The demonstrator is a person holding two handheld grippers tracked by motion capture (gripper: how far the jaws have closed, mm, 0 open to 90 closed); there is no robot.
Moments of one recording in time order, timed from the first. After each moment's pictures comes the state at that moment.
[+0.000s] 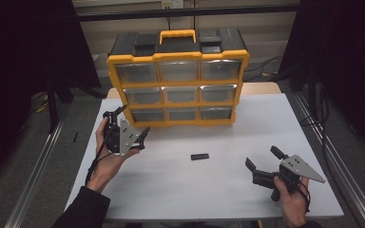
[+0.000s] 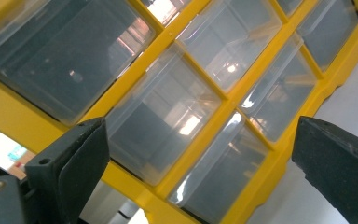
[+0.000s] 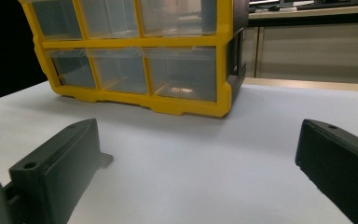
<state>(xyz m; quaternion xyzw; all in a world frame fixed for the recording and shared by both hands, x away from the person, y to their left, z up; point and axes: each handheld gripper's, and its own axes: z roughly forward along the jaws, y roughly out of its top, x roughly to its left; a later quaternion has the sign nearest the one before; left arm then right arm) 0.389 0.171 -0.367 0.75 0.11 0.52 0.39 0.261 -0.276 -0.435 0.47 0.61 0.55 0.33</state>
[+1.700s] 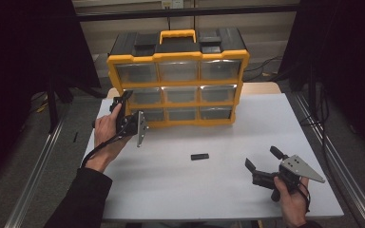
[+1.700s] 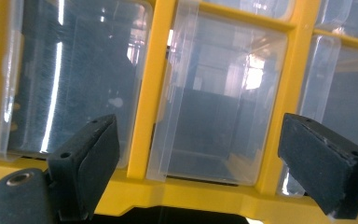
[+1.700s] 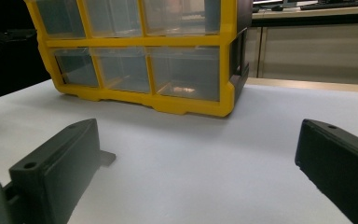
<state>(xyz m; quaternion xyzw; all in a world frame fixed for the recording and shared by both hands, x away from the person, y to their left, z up) 0.438 0.158 -0.367 0.74 -0.05 0.65 0.16 0.261 -0.275 -0.435 0.47 0.61 0.55 0.33</state>
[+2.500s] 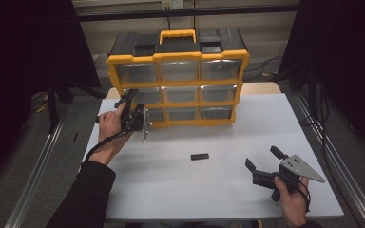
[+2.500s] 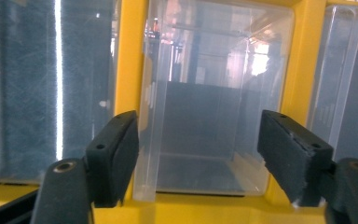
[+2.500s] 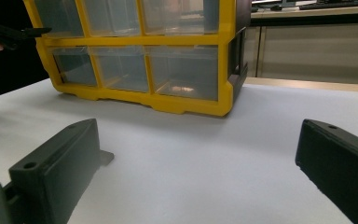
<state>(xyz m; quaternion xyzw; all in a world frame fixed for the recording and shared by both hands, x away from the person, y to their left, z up) 0.457 0.148 -0.377 0.74 -0.07 0.66 0.11 0.261 -0.275 -0.435 0.47 0.61 0.55 0.33</state>
